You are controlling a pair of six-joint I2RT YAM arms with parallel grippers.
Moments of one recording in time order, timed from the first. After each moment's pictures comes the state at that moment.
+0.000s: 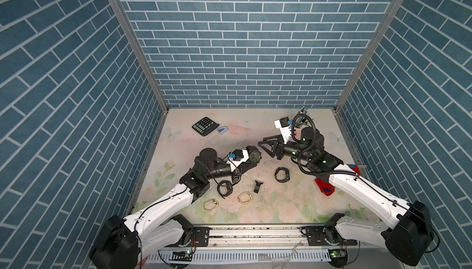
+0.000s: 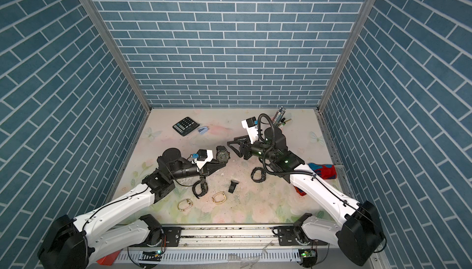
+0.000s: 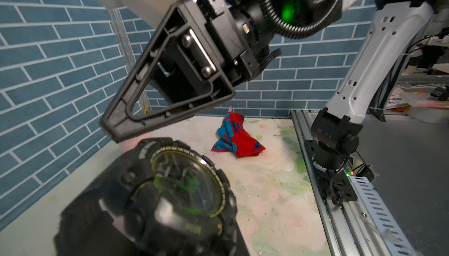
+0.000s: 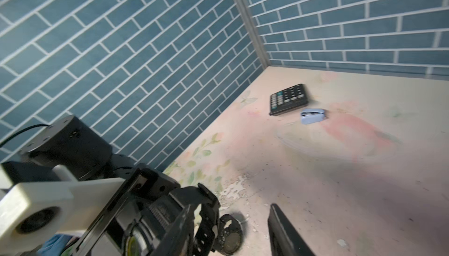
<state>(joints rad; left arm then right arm) -0.65 1.04 0.57 0.32 0.68 0.19 0.67 1.17 0.91 0.02 -0.46 0.39</state>
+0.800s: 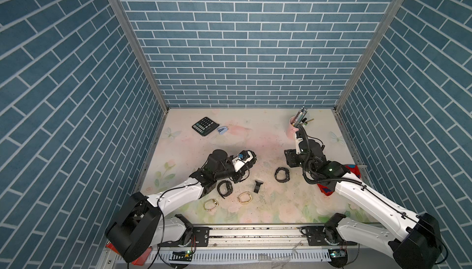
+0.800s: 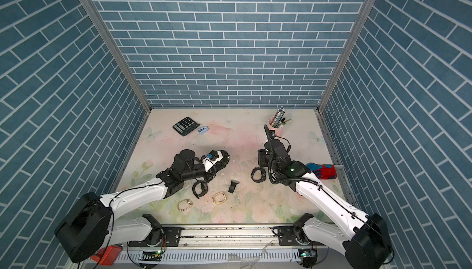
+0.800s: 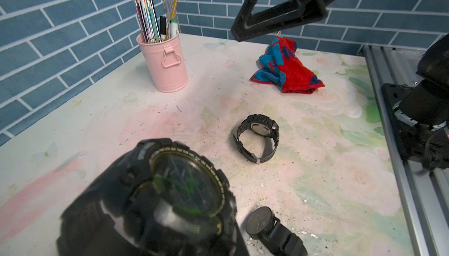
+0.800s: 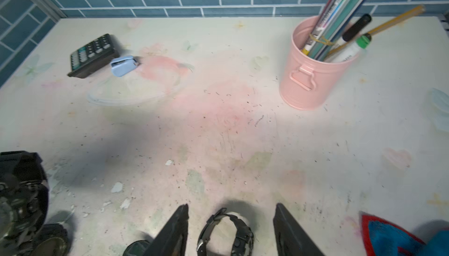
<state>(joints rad) -0.65 1.26 0.52 0.30 0.44 0.26 0.67 1.06 0.80 -0.42 0.26 0.36</state>
